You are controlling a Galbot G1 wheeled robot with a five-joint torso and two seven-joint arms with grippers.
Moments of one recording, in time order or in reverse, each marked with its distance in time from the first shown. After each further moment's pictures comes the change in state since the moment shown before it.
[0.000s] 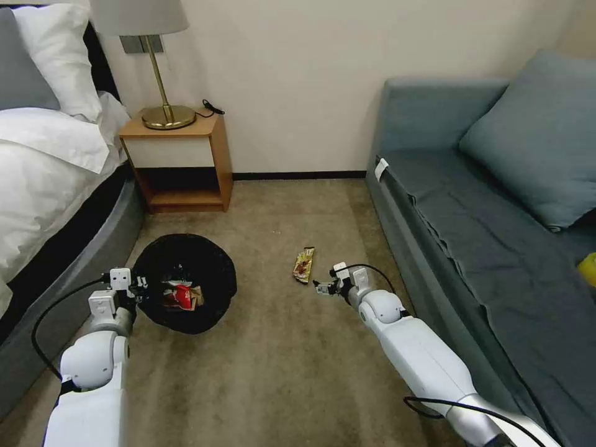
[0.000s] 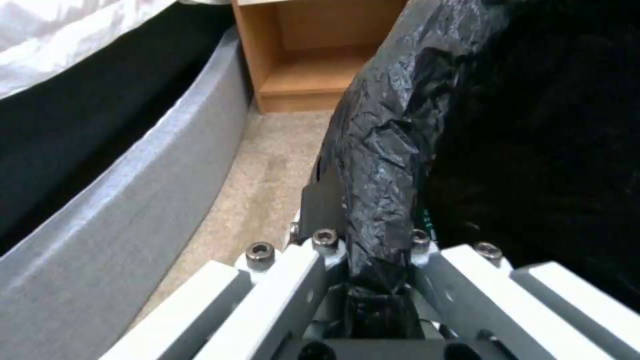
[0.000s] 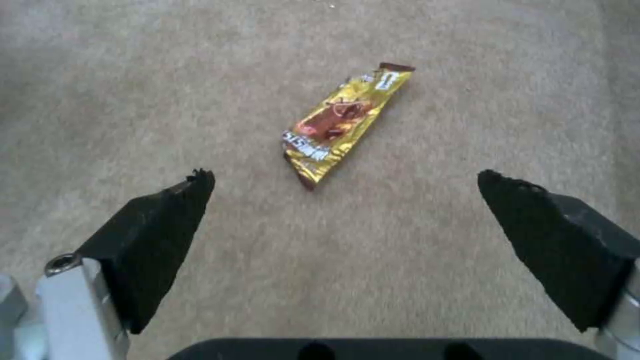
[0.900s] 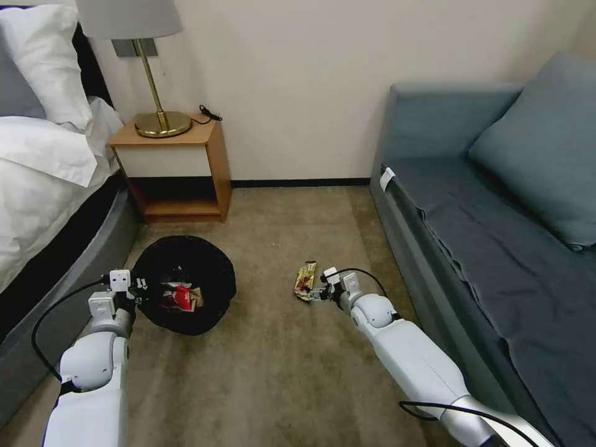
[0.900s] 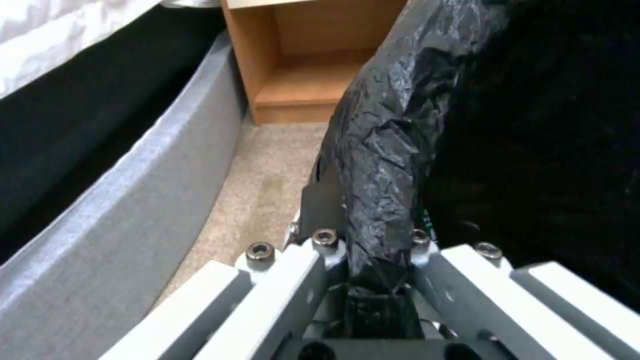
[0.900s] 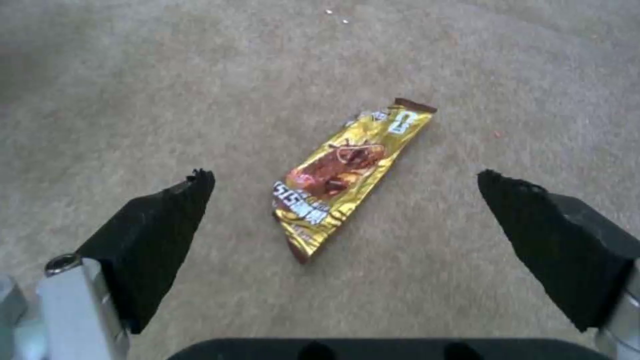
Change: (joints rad) left arm -0.003 0.014 -0.007 0.023 -0.007 -0.005 0.004; right arm 0.005 0.024 -0.042 -0.019 -0.042 -0.001 -0.010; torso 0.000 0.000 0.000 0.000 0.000
